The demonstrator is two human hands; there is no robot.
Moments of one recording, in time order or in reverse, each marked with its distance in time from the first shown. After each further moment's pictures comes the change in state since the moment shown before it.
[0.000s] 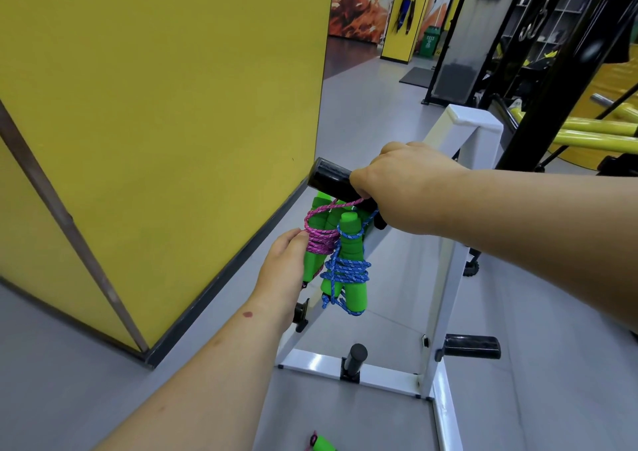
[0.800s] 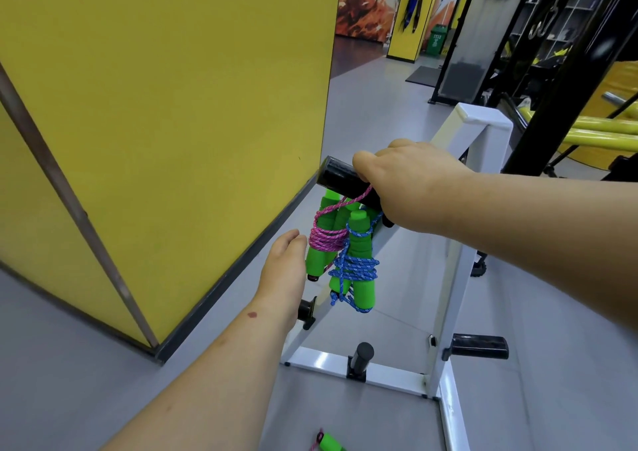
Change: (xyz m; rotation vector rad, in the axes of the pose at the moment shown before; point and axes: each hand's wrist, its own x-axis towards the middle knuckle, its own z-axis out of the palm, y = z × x) left_hand -0.005 0.002 -0.009 0.015 0.050 -0.026; right_hand 0.004 -0.005 0.004 0.089 0.103 0.074
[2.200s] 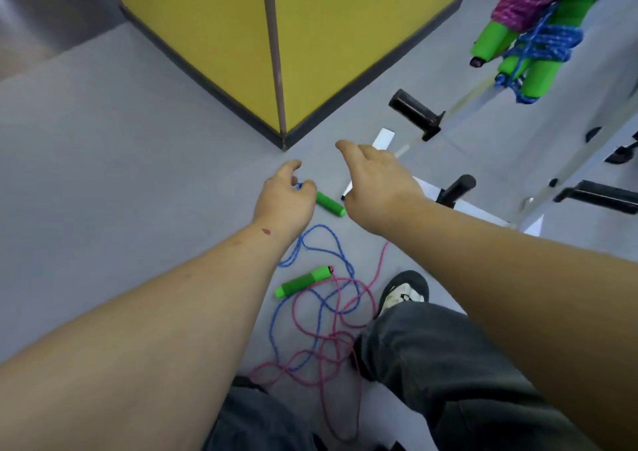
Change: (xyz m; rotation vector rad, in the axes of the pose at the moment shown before) left_hand -0.180 -0.163 -0.227 0.531 0.292 -0.108; right_hand -0.128 -0.336 0.106 0.615 -0.220 -0.068
